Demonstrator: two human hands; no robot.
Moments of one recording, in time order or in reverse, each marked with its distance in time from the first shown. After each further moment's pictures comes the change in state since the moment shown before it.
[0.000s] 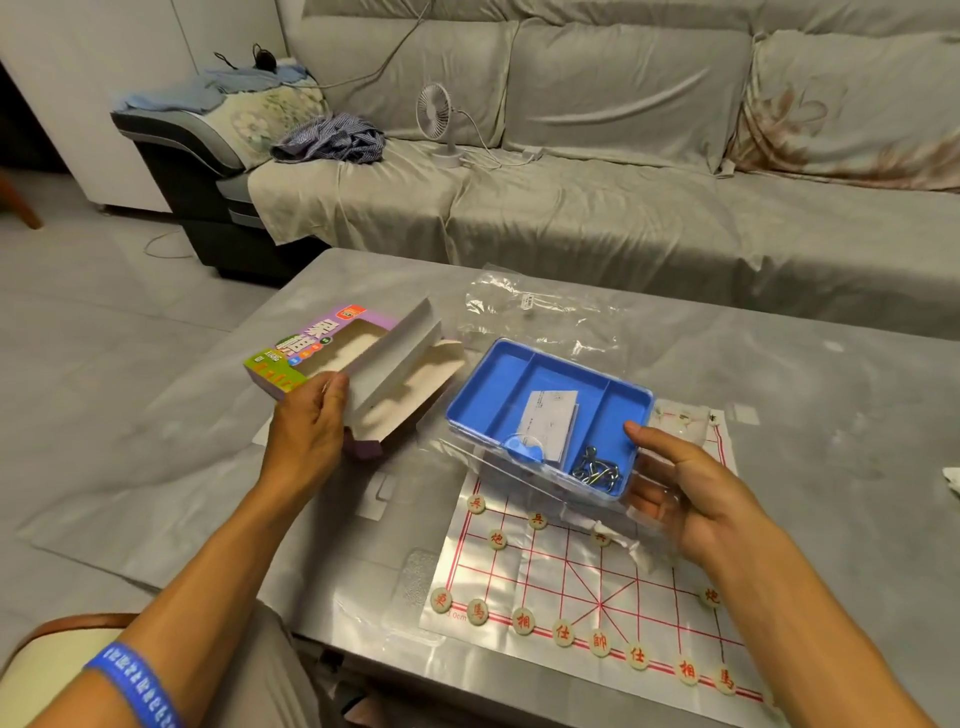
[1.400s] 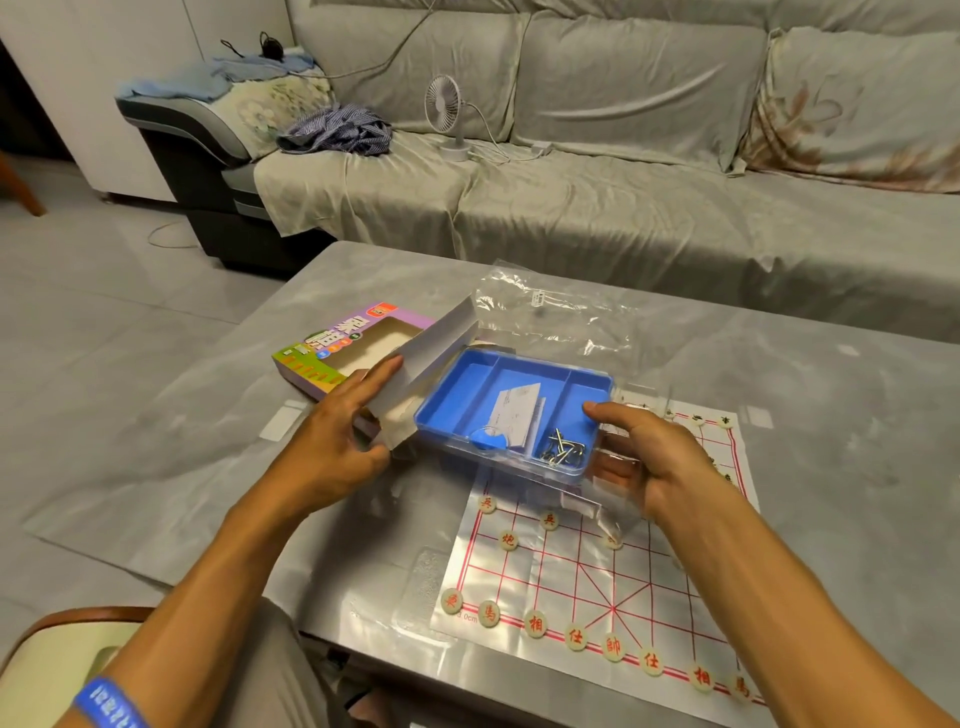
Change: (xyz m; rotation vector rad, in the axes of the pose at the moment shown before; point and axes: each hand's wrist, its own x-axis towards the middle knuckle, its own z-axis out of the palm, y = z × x) left_hand -0.014 0.012 -0.016 0.149 -0.392 0.213; right_hand 0.008 -0.005 0.055 -0.095 0.055 0.010
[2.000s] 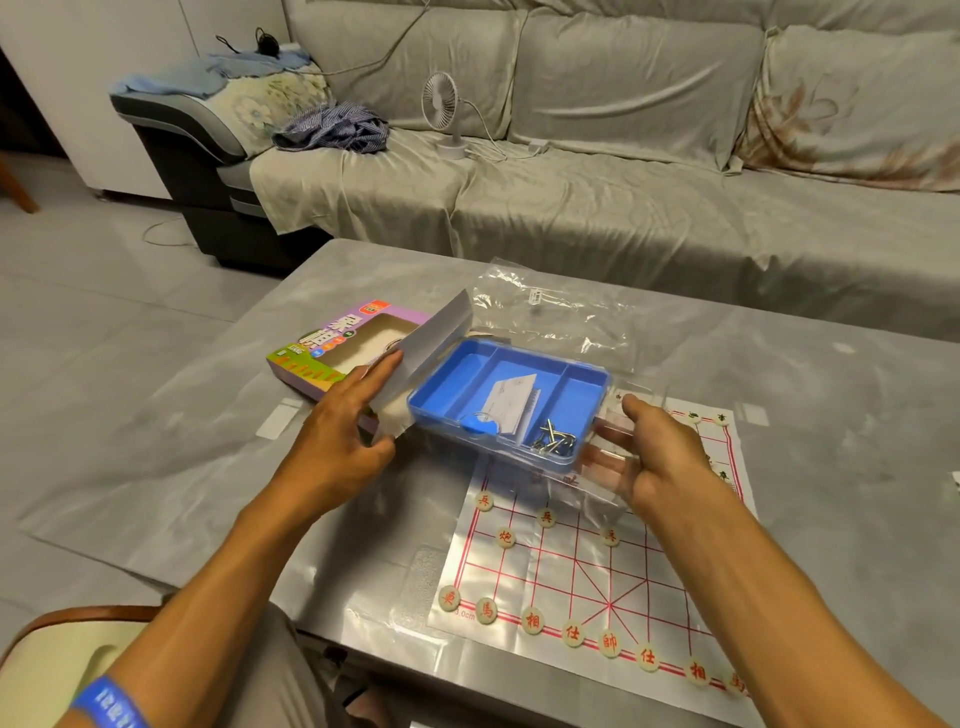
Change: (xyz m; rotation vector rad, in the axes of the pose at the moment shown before) left_hand 0.000 0.005 0.009 0.041 0.106 0.045; right_hand -0.012 -0.003 0.004 0.144 0.079 0.046
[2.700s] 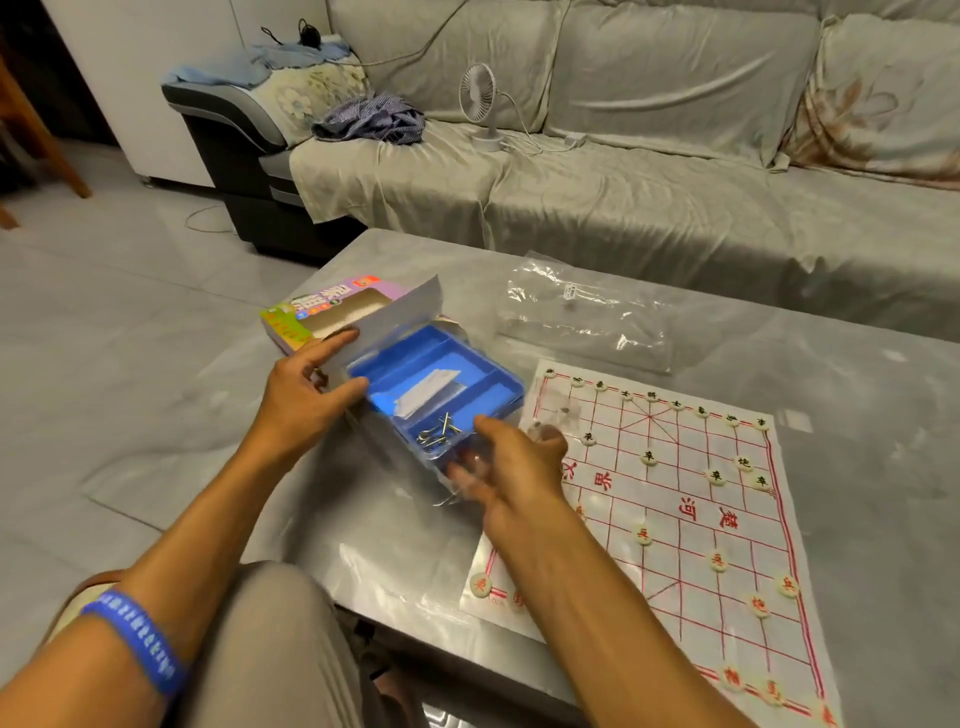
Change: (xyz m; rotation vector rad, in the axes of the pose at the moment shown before) left_hand 0.014 -0.055 -0.034 -0.298 0.224 -0.215; right_hand -0.028 0.083 0.091 0.191 -0.187 0.109
